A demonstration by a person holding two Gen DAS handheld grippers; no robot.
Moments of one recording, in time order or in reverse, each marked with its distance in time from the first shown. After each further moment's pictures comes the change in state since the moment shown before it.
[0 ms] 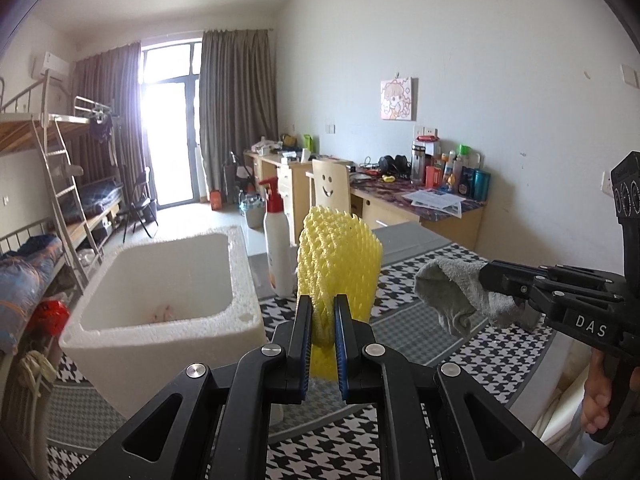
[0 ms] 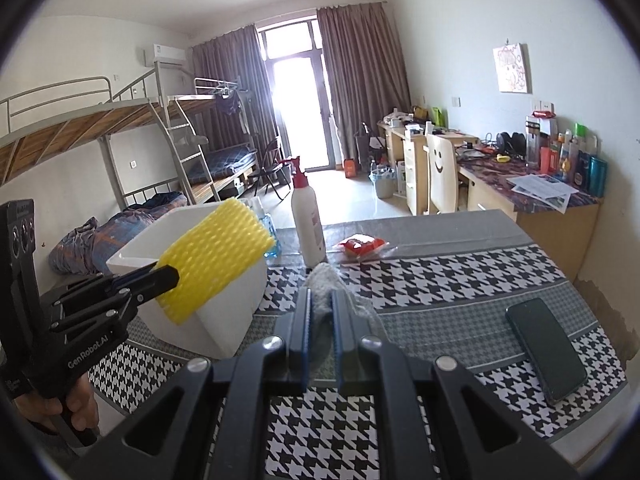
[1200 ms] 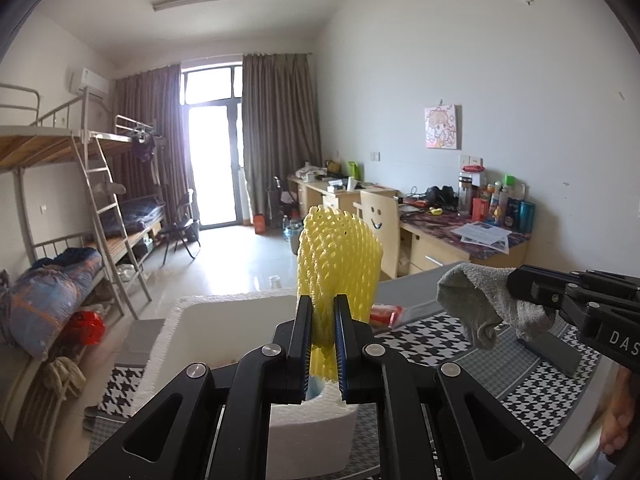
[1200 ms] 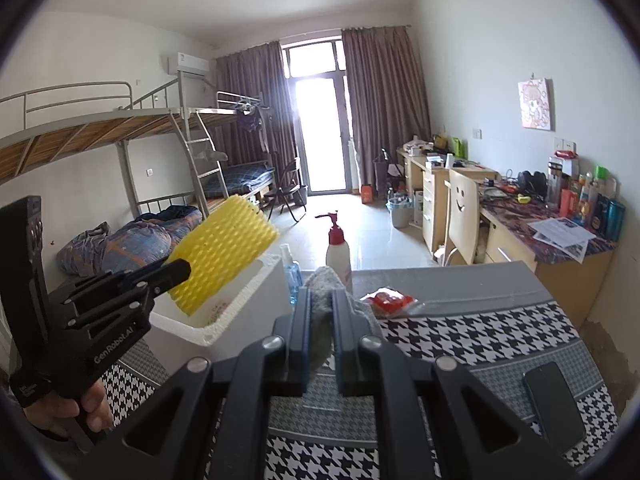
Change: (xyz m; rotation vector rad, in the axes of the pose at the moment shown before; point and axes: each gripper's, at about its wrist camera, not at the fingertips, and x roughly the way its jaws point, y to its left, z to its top) left arm 0.001 0.036 0.039 -0.027 -0.092 0.168; right arm 0.011 0.036 0.053 -0.072 -0.075 0.050
